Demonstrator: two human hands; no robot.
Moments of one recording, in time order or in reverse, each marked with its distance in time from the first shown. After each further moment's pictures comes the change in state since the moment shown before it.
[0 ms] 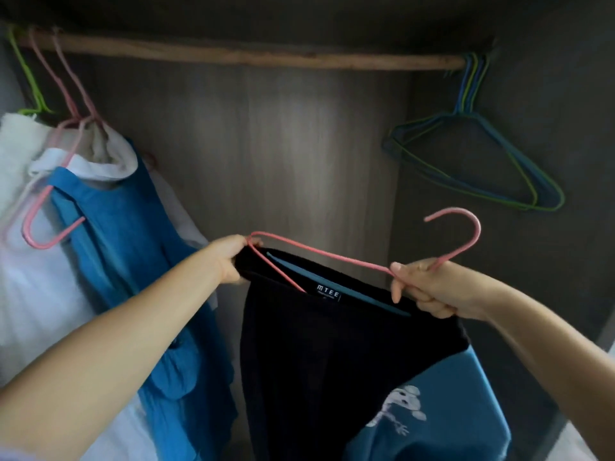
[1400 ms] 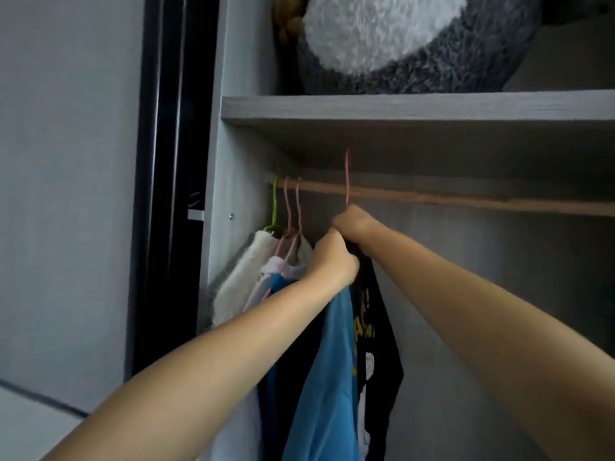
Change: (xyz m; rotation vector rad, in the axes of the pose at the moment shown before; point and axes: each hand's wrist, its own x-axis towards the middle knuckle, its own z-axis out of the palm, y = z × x) left_hand -0.133 0.127 -0.041 0.788 0.783 0.760; right_hand 0.197 -0.327 0.196 -0.261 0.120 -0.525
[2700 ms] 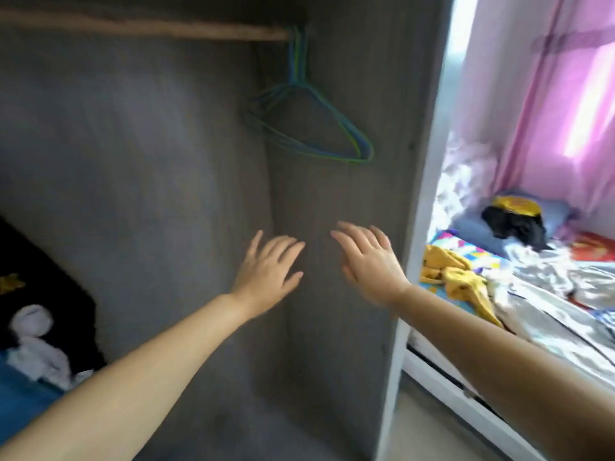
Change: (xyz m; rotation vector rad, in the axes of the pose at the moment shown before) left_hand -0.249 0.036 0.280 0.071 -0.250 1.342; right_hand -0.463 0.273 -0.177 -1.123 0.410 0.245
